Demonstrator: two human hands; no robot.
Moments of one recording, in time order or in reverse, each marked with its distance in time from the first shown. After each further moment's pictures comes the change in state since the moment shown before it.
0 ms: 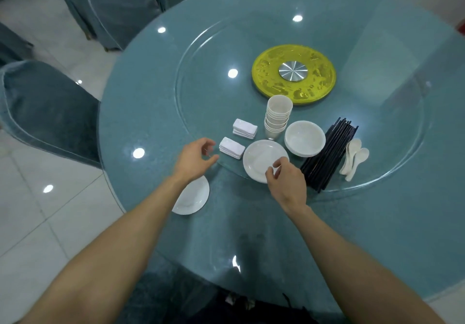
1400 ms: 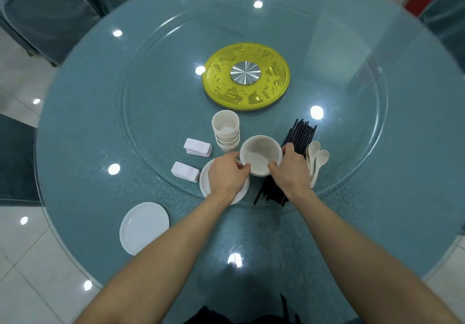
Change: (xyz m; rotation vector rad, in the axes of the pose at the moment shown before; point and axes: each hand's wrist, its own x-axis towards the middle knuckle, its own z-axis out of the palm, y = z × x) left_hand 0.036 0.163 0.145 0.016 0.015 -0.055; right_hand 0.096 0.077 -0.067 -0.090 0.009 0.179
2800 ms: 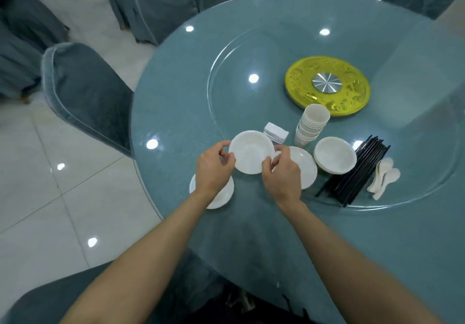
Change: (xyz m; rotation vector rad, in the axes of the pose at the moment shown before) left_hand -0.079 -0.166 -0.151 -0.280 0.318 -0.048; right_hand -0.139 -0.154 0.079 0.314 0.066 -0.375
